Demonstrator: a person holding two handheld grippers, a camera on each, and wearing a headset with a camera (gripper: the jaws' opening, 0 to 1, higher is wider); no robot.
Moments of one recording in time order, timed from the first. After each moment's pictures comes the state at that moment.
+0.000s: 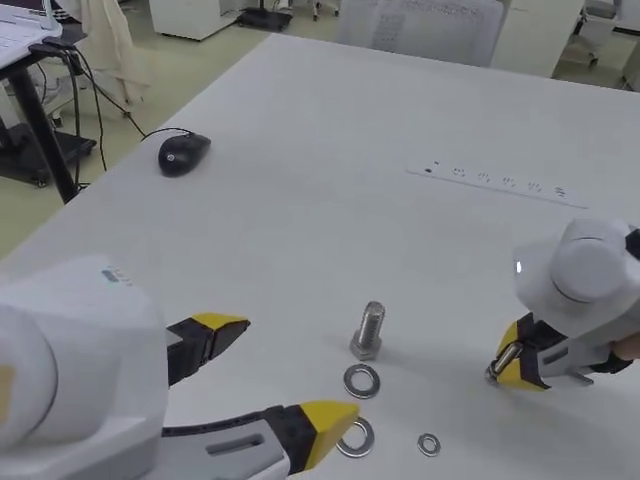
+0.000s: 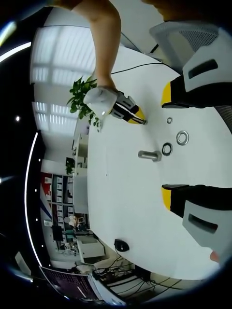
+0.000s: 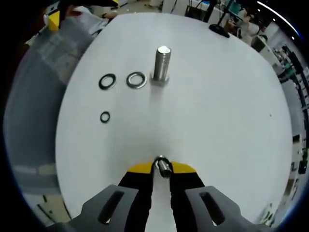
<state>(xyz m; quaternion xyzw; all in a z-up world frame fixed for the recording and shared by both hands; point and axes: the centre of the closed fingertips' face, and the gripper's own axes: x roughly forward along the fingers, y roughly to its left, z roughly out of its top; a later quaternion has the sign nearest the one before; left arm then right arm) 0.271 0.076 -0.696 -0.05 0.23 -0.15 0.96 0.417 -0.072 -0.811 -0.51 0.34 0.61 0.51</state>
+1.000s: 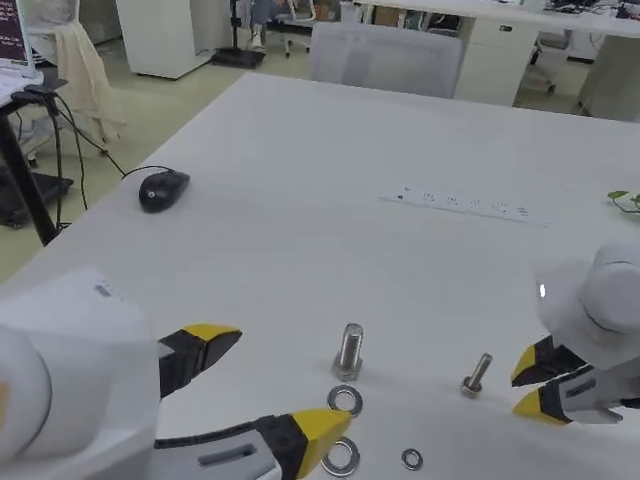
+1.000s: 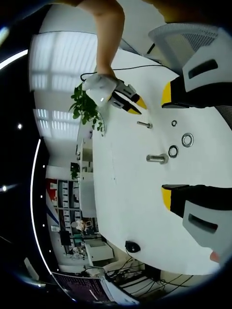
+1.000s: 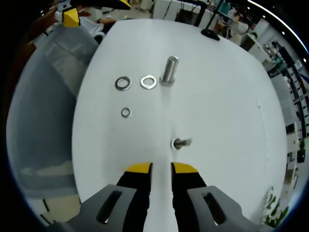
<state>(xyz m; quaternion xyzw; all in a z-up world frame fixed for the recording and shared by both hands) 0.269 0.070 -0.675 -0.03 0.21 -0.17 0.96 0.379 -0.108 -0.774 -0.49 0.33 0.59 0.55</state>
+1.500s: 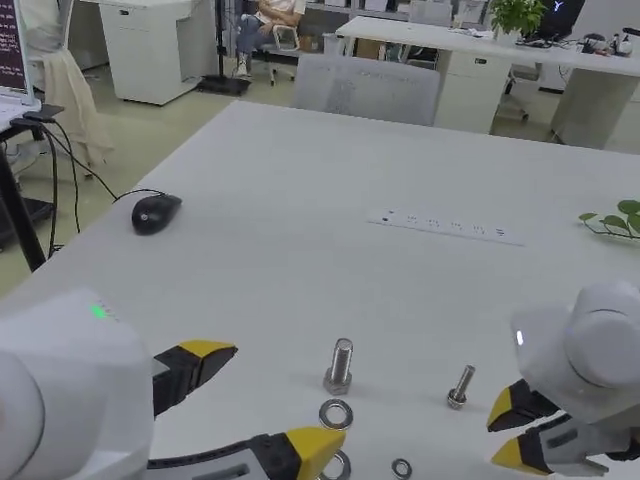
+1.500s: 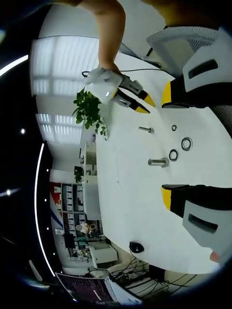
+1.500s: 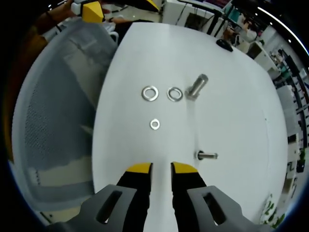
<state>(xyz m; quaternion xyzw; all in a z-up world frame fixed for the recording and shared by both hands) 0.251 0.067 -0.666 -0.02 0.19 -0.18 0.96 0.329 -0.086 -0.770 -0.50 0.32 0.61 0.52</state>
